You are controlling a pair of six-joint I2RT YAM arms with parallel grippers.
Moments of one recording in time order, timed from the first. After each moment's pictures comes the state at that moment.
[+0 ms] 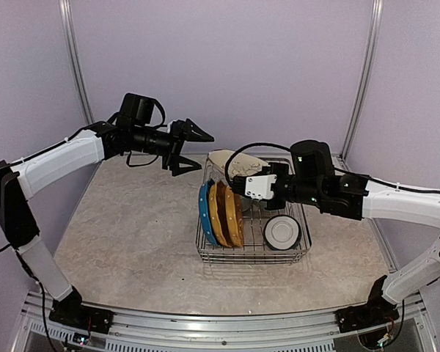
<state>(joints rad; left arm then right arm) -0.56 1.66 1.53 -0.37 0.74 -1.10 0.91 1.35 1.04 -0.04 0.05 -1.02</state>
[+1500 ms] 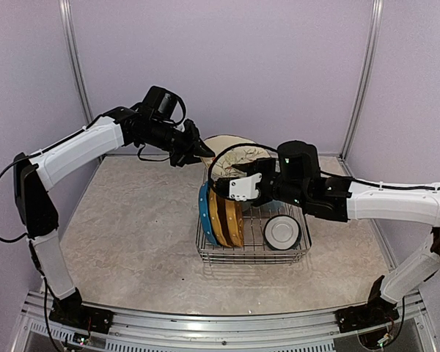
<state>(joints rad) -0.63 1.84 1.82 -0.67 0.46 -0.95 0.96 1.46 1.07 0.15 0.18 -1.20</state>
